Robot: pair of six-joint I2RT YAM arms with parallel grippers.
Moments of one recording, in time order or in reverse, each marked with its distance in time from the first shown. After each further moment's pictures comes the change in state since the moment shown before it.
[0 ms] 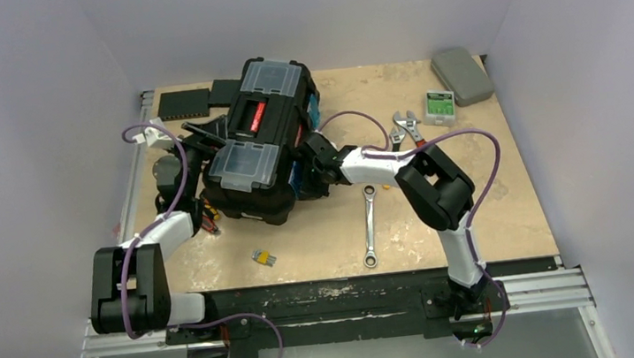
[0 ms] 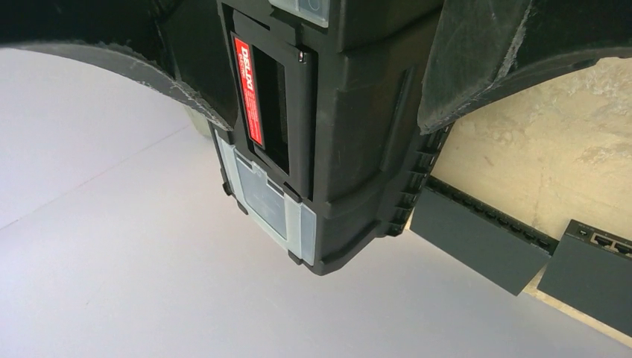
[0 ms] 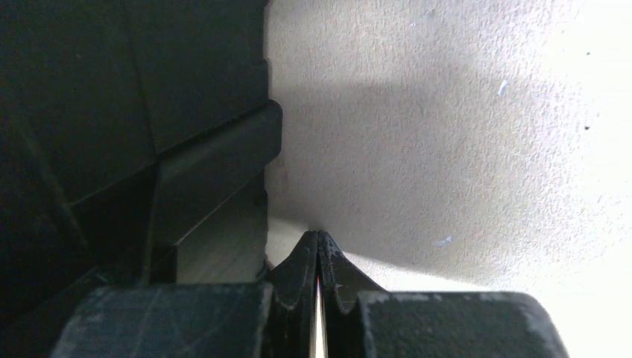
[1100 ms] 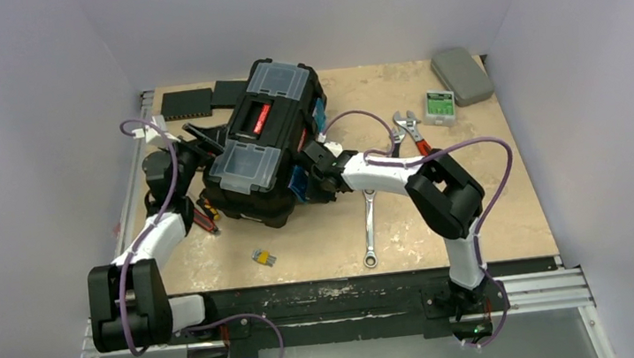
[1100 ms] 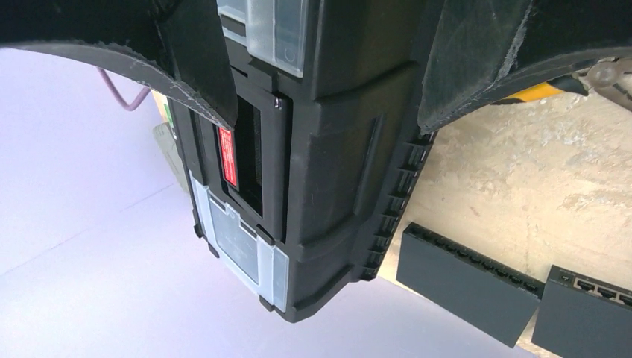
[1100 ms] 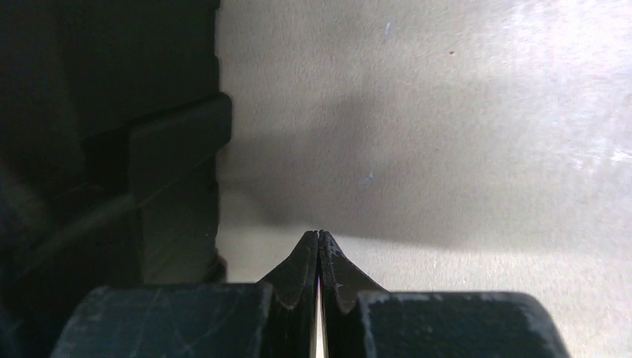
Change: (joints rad) left arm 0.069 -0.105 0.042 -0.286 0.167 0.085; right arm 0.056 -0.105 -0.041 -0.143 0.230 0.024
